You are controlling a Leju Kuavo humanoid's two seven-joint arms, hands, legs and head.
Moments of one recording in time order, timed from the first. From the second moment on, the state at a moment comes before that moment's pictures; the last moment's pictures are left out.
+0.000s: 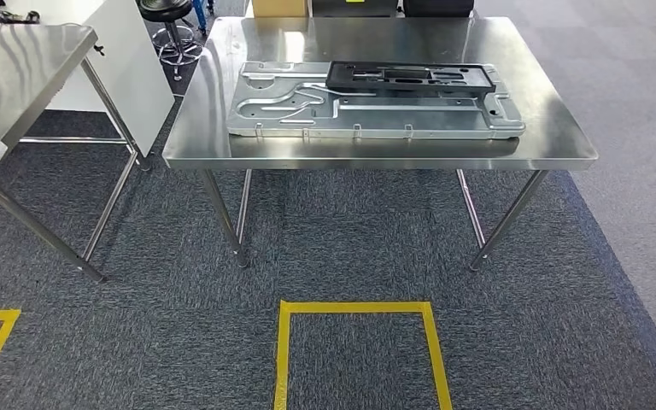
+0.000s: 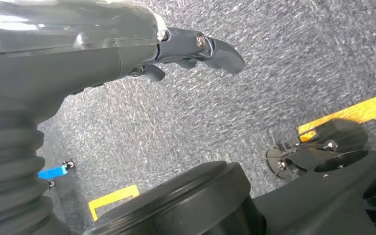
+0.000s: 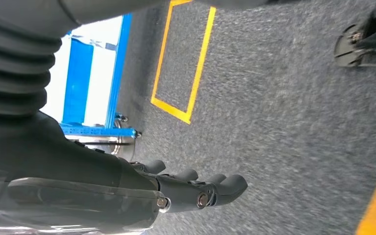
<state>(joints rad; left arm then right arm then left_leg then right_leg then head) -0.16 -0.05 -1.55 -0.12 0.97 0.25 0.07 -0.09 0.14 -0.79 -0.21 1.18 -0.17 0.34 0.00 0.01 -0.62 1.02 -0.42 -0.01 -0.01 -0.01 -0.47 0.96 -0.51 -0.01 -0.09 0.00</state>
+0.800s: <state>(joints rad) -0.17 -0.03 -1.55 -0.12 0.89 0.27 0.06 -0.09 0.14 -0.79 -0.21 1.22 -0.20 0.20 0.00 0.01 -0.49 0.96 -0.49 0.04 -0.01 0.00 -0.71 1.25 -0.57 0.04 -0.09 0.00</state>
